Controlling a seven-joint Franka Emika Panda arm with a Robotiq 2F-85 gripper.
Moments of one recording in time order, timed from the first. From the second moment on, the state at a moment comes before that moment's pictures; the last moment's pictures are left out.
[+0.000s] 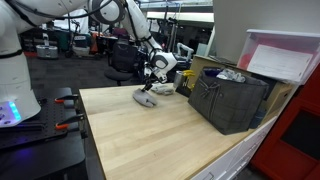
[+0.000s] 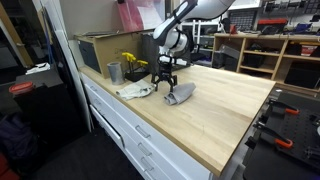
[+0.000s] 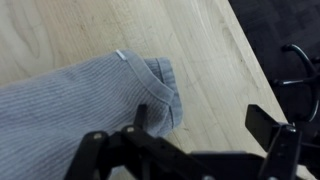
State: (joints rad) arm -0.06 0.98 0.10 -1.32 0.46 1.94 0.16
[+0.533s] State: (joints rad) arm -0.06 1.05 0.12 -1.32 0.46 2.08 0.16
